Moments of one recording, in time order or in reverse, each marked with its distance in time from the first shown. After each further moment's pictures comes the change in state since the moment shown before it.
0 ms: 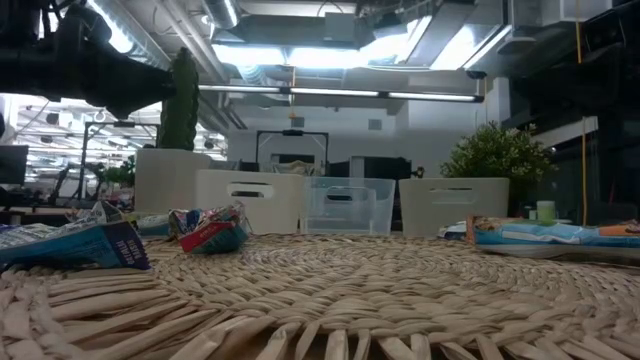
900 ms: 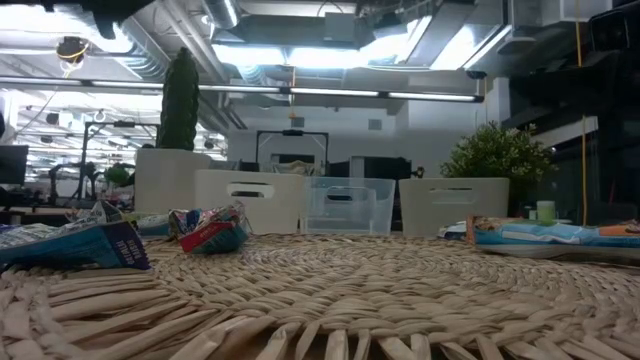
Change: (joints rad) left arm -0.003 0.110 0.369 0.066 -0.092 -0.040; right arm 0.000 0.000 0.000 0.007 0.030 -0.167
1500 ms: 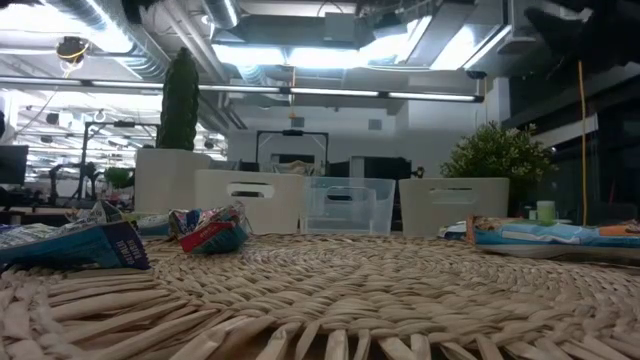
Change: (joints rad) left arm 0.000 0.277 0.113 0.126 0.007 0.049; right arm -0.003 0.000 0.001 0.712 0.388 0.536
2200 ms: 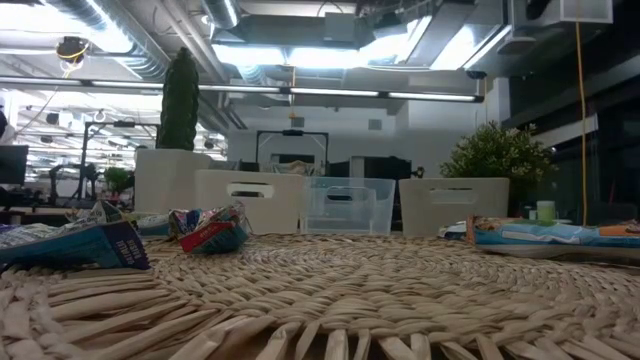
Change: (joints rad) left arm 0.001 0.455 0.939 -1.338 0.033 -0.300; right arm 0.000 0.469 0.687 -0.873 -0.198 -0.059
